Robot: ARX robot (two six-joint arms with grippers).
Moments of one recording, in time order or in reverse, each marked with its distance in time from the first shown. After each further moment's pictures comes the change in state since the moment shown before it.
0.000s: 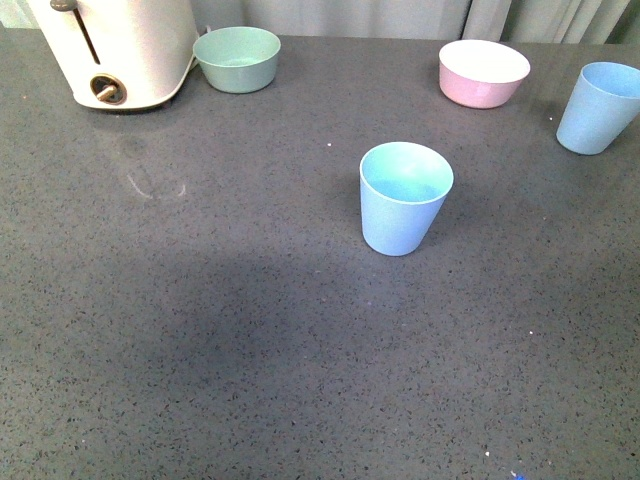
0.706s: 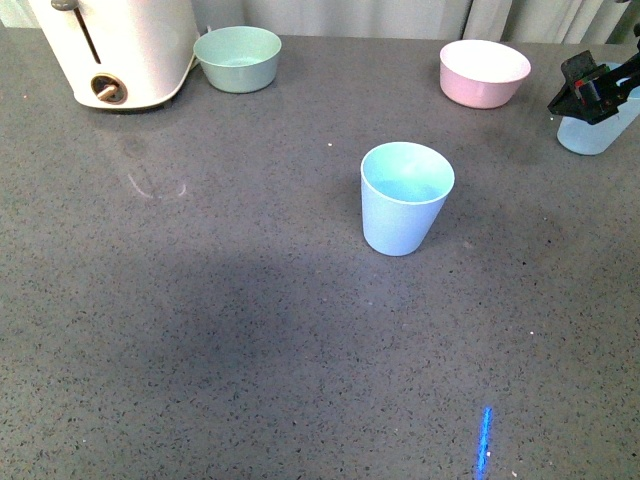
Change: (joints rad) left arm 0.000 0.000 0.000 0.000 0.000 0.000; right arm 0.175 0.330 0.335 -0.097 0.058 -0.068
